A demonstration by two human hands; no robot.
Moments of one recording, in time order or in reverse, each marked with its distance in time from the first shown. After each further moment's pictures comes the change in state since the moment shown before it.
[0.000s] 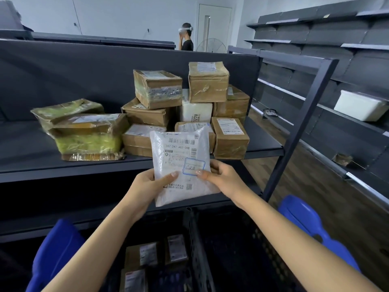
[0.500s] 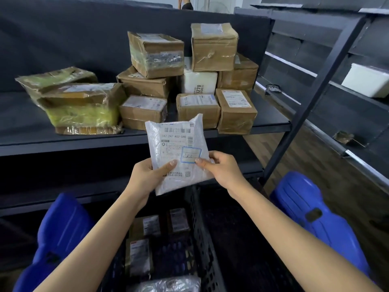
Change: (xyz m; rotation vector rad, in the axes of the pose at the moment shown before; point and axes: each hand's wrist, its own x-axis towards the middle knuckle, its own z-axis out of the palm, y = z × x) left_hand -0.002 -0.038 -0.012 0.066 0.141 -0.025; right_hand -0.002 0.045 0.021 -0.122 0.178 0.075
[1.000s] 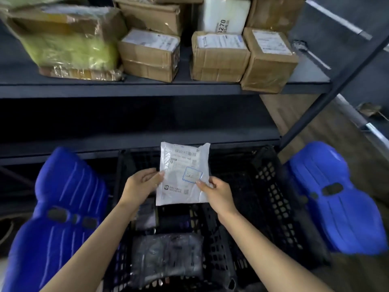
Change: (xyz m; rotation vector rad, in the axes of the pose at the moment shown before) left_hand -0.010 -0.152 -0.068 0.243 0.167 -0.276; right_hand -0.054 0.162 0.064 0.031 0.074 0.373
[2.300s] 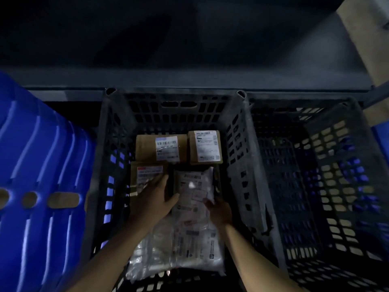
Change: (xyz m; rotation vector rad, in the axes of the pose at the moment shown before) left_hand 0.072 -0.216 0.024 0.917 -0.158 0.076; right_hand 0.093 0.307 0.081 -0.395 -0.037 0.421
